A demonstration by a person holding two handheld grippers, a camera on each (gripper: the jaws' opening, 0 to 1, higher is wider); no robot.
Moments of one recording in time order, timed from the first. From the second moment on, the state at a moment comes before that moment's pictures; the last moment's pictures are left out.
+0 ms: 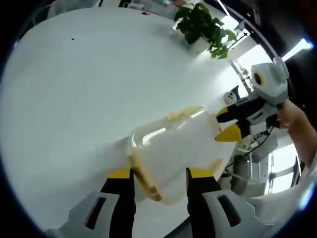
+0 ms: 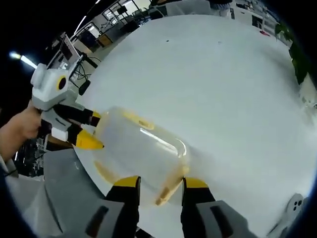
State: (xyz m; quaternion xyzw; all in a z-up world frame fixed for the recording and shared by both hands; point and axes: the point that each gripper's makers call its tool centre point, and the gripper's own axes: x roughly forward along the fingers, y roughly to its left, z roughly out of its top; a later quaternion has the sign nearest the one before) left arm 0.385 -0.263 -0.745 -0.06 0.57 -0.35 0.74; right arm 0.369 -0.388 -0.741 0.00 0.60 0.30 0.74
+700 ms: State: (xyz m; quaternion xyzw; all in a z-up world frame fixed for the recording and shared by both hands) left arm 0.387 -0.266 -0.755 -0.07 0.59 -0.34 0.73; right arm 0.369 -0.387 -0.739 -0.03 0.61 0.30 0.74
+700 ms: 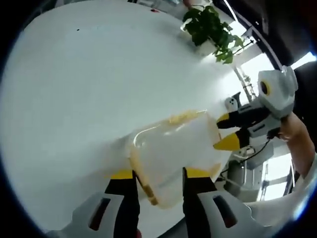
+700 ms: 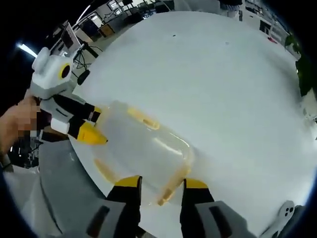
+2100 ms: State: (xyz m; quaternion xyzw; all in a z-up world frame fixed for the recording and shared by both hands) left arm 0.387 -0.268 -0.736 0.02 0.52 -0.41 0.75; right arm 0.371 -0.389 -0.734 -0.11 0.54 0.36 0.75
